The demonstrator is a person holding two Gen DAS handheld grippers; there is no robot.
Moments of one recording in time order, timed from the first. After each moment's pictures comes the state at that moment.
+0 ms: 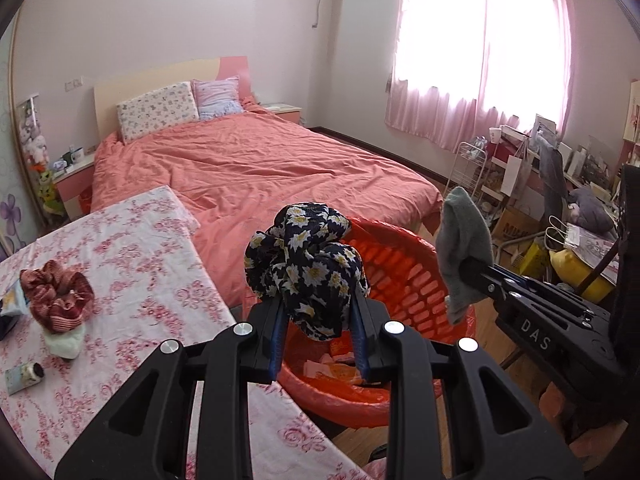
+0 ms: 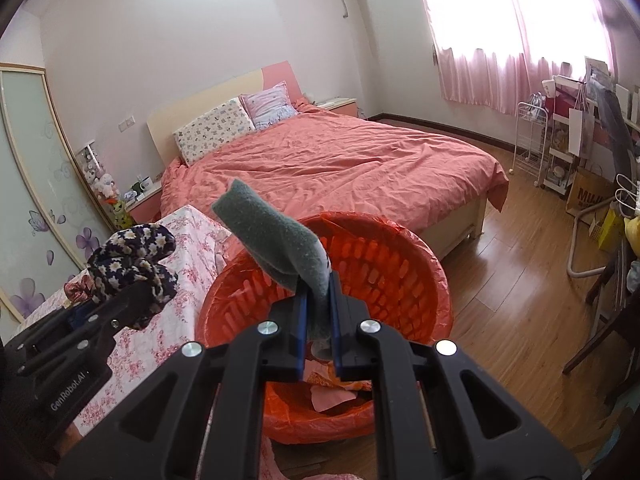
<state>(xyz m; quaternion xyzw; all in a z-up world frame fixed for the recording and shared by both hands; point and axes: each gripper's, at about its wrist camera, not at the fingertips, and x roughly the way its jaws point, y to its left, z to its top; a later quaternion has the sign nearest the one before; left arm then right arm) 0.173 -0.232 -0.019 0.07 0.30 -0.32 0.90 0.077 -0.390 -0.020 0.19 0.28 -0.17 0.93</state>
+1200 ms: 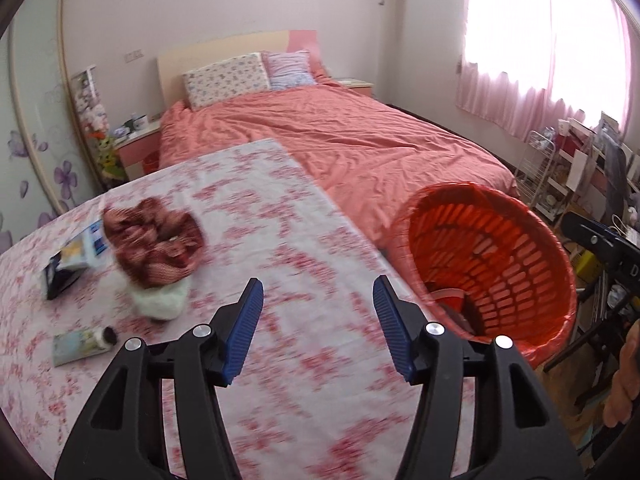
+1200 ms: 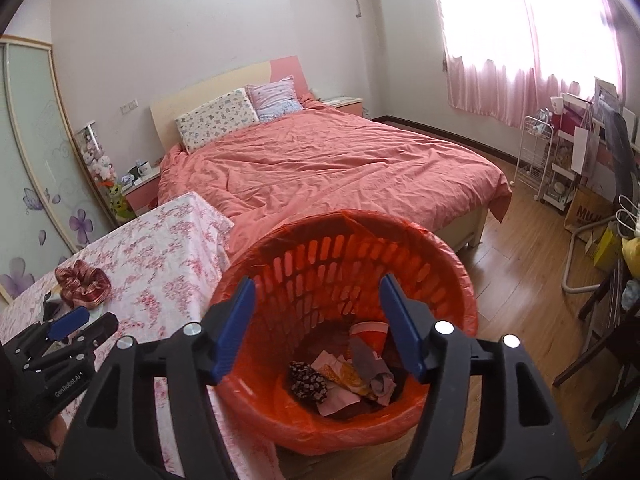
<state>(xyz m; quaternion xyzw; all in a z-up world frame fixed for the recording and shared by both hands) 0.198 -0.137 -0.039 0.08 0.34 -0.19 0.92 0.103 -0.348 -0.018 0.14 0.29 -0.17 0.93</state>
